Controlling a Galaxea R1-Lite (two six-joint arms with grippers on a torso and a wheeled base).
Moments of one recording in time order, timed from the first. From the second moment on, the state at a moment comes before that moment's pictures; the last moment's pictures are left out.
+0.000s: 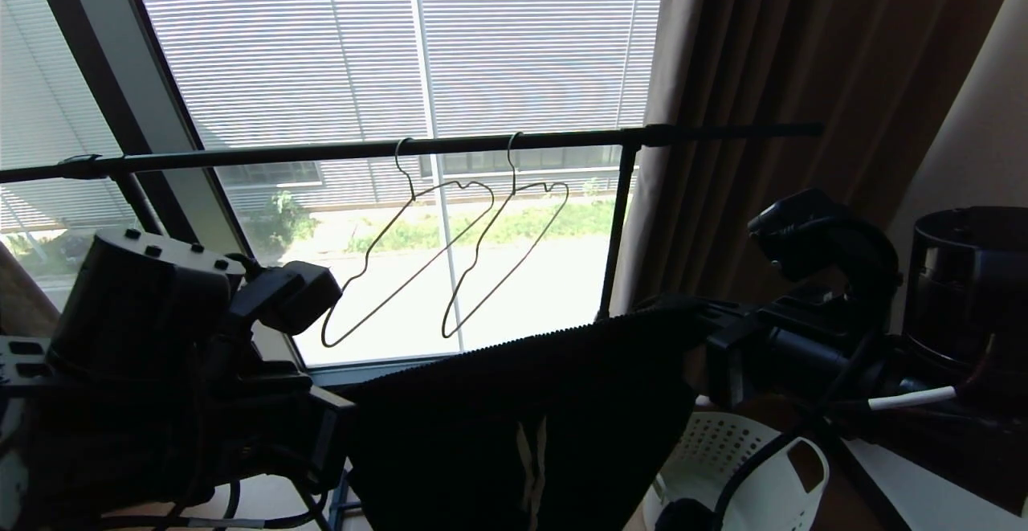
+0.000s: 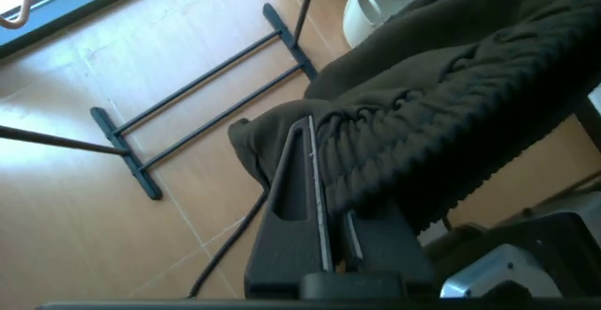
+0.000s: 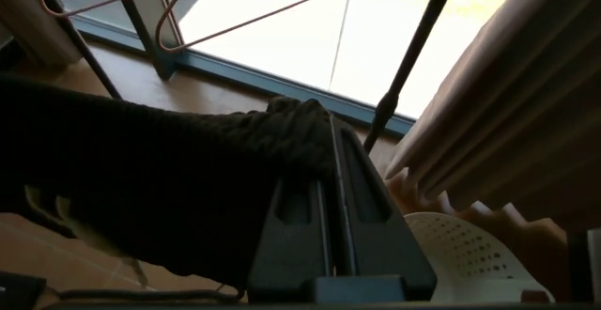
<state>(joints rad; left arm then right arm) -0.60 1.39 -0.78 0.11 0.02 -0.14 0.75 1.48 -0.71 -0.43 -0.32 0.05</state>
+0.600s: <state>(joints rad) -0.55 1.40 -0.92 0.17 0.01 -0.04 0.74 1.47 -0.71 -0.42 -0.32 0.00</state>
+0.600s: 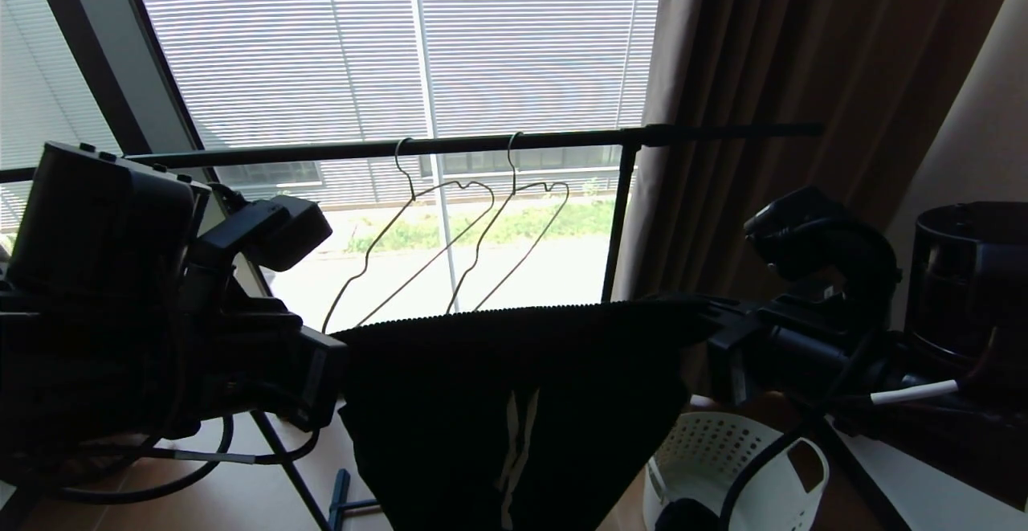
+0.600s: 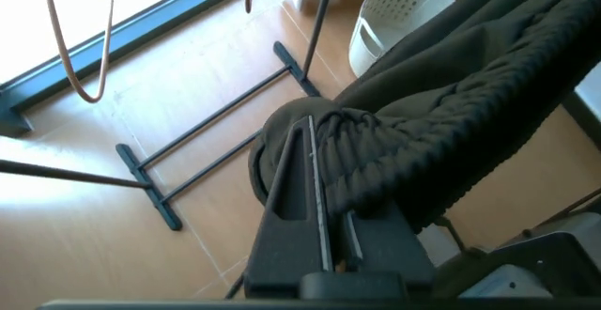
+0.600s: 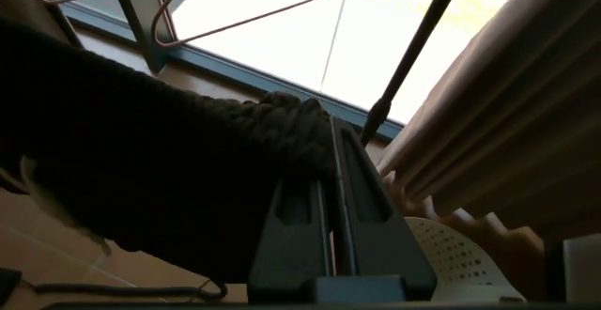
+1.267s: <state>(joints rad) -0.54 1.56 -1.27 0.24 -0.06 -0.01 0.89 1.37 -0.53 -0.43 -0.29 -0.07</state>
